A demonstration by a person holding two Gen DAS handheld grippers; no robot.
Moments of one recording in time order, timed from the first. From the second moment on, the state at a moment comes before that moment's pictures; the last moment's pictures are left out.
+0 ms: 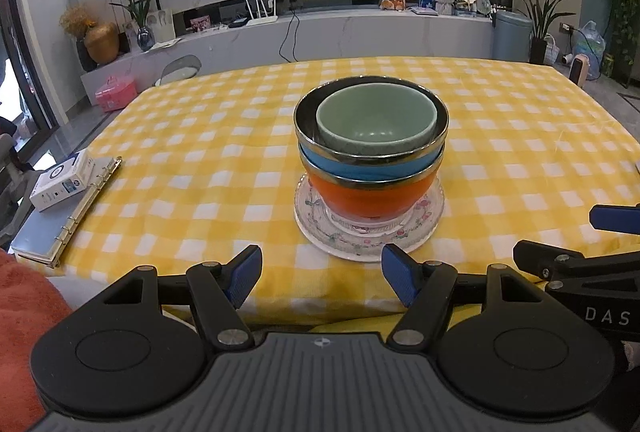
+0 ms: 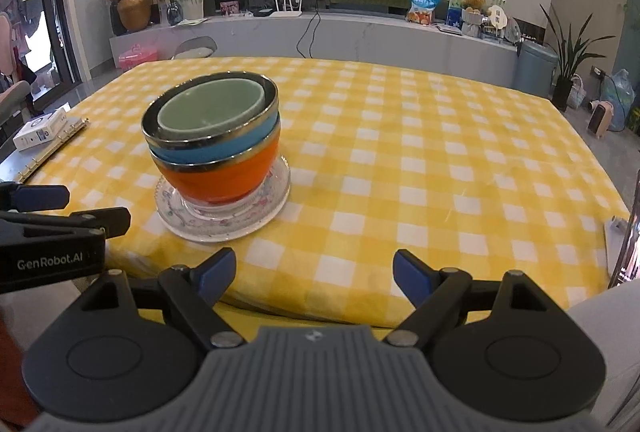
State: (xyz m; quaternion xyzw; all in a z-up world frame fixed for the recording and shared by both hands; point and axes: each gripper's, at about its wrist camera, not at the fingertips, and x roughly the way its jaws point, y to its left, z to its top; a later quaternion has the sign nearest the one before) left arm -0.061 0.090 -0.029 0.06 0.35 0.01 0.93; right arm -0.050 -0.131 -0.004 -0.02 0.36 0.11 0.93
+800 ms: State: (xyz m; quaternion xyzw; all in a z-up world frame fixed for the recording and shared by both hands) left arm -0.062 0.089 -0.026 0.06 0.35 0.01 0.94; right arm -0.052 -0.128 -0.005 -0.01 0.35 0.11 0.93
